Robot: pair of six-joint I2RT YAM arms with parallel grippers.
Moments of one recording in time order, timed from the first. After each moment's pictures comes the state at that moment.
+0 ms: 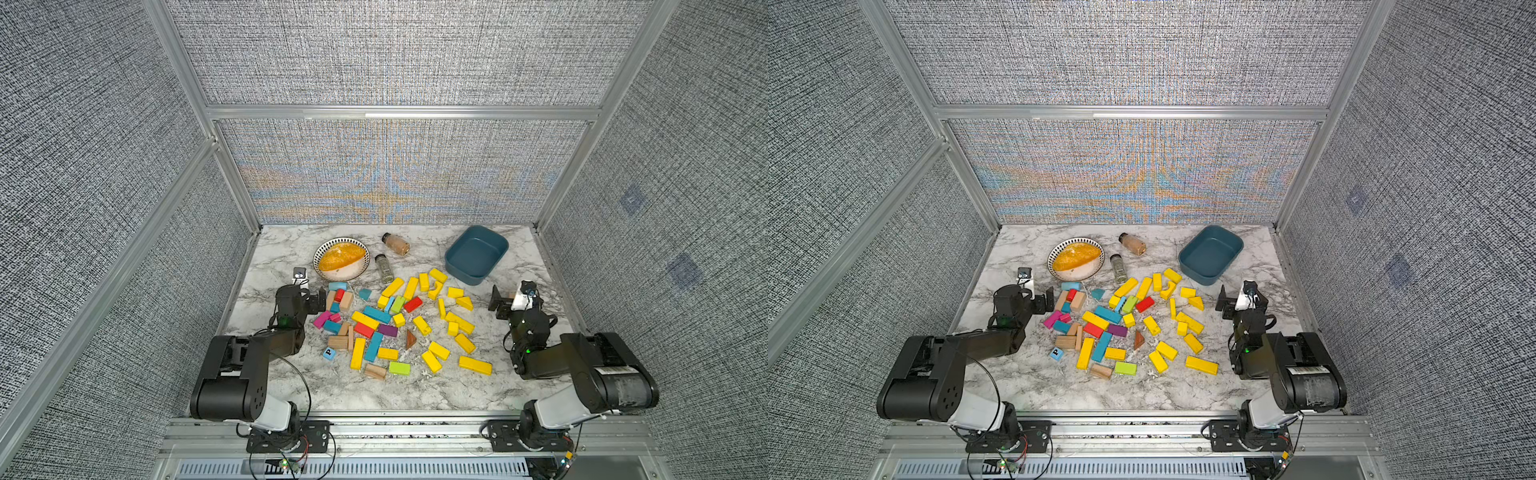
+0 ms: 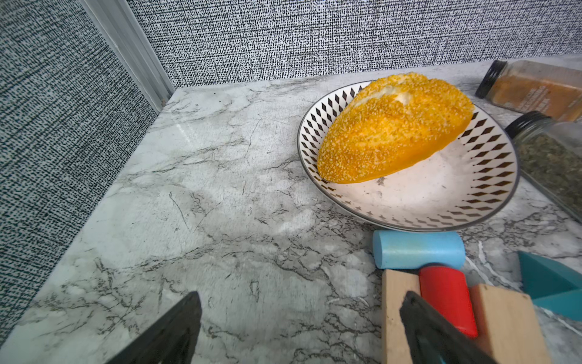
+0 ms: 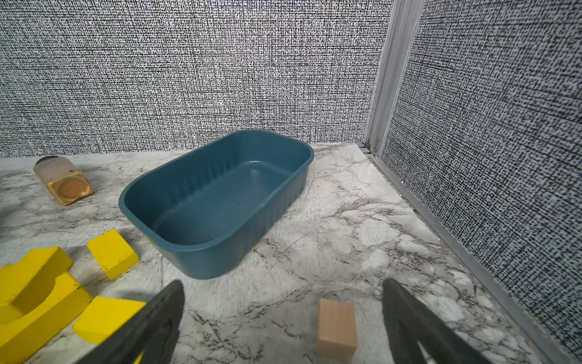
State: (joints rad) left arm -0.07 1.48 0.44 0.60 -0.05 0.06; right arm 0.03 1.53 0.19 1.24 0.15 0.02
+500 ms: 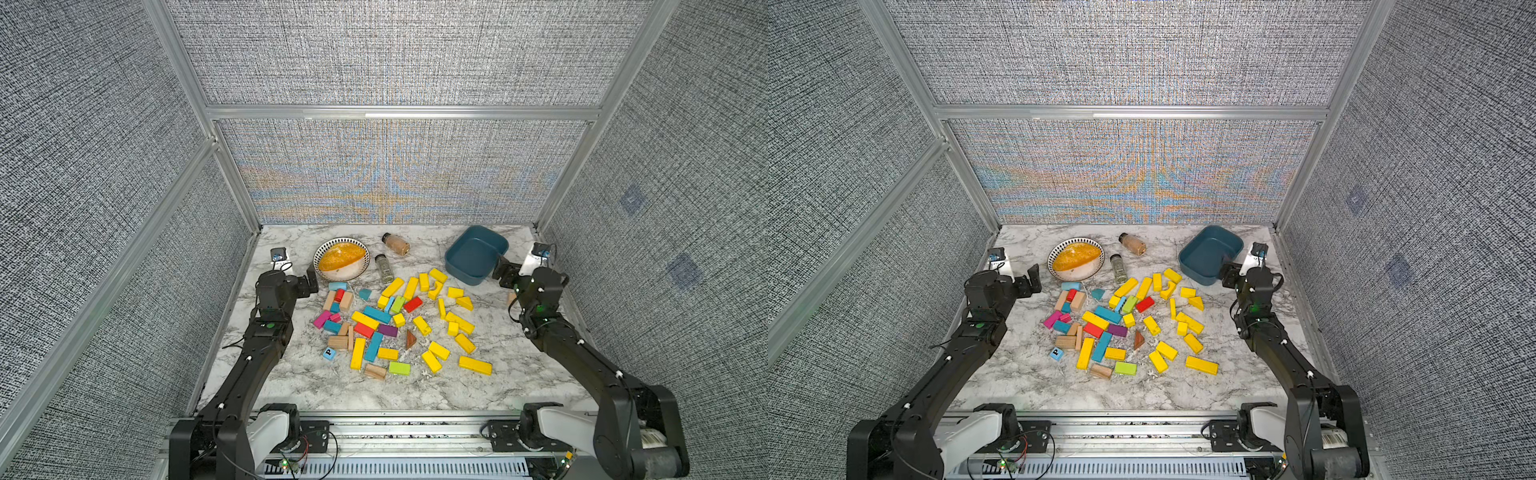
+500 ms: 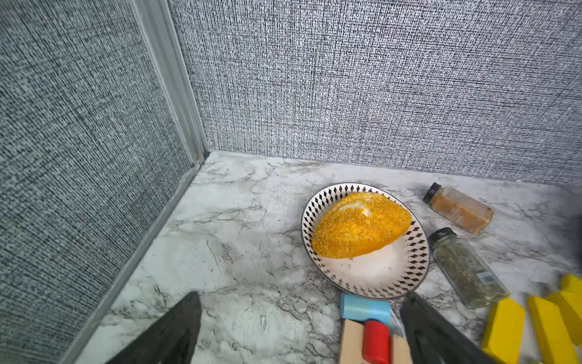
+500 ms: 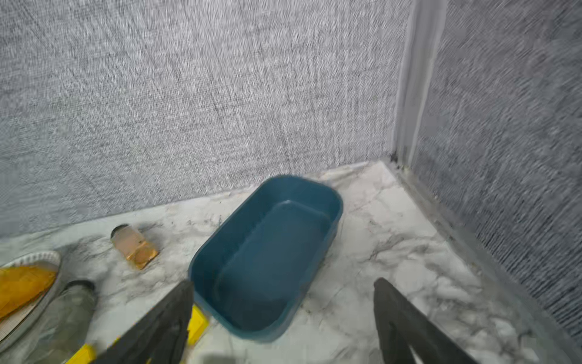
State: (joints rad) left arm -0.07 1.06 0.63 0.10 -0.04 -0.13; right arm 0.09 1.20 0.65 0.30 0.08 0.24
